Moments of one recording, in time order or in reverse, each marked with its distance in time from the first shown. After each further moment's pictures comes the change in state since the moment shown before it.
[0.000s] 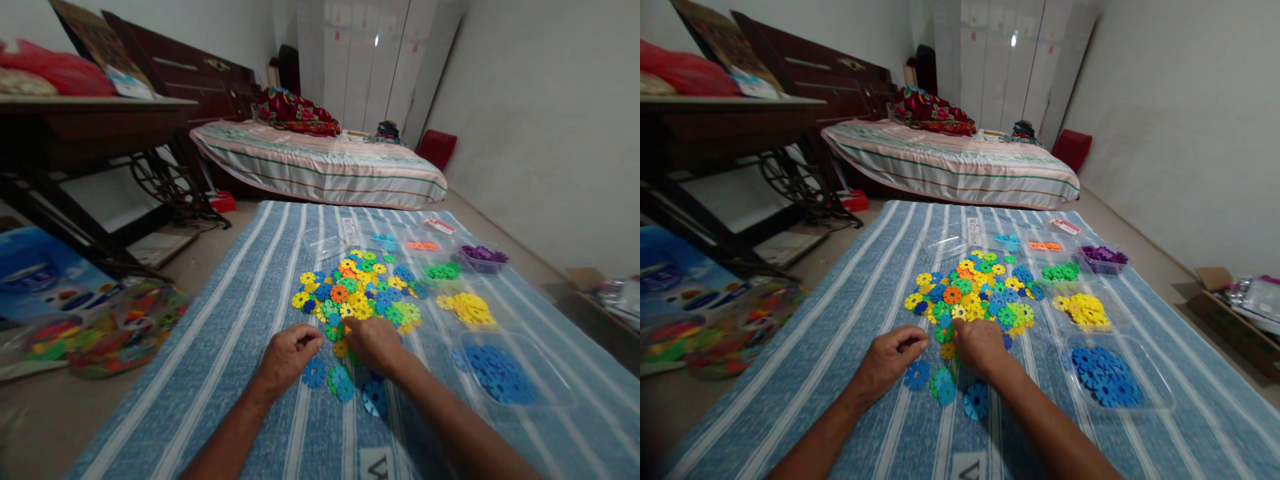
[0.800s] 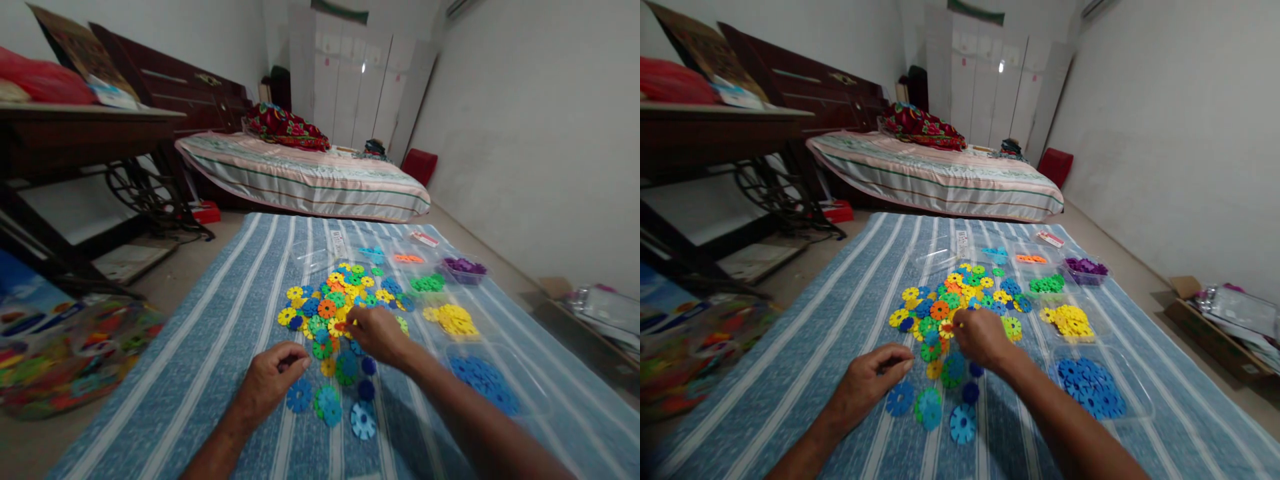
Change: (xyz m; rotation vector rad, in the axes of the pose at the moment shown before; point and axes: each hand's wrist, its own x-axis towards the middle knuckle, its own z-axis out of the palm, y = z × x) left_hand 0.001 -0.003 -0.005 -0.049 -0.007 -0.017; right_hand 0.011 0.035 -0.032 0.145 0.137 -0.006
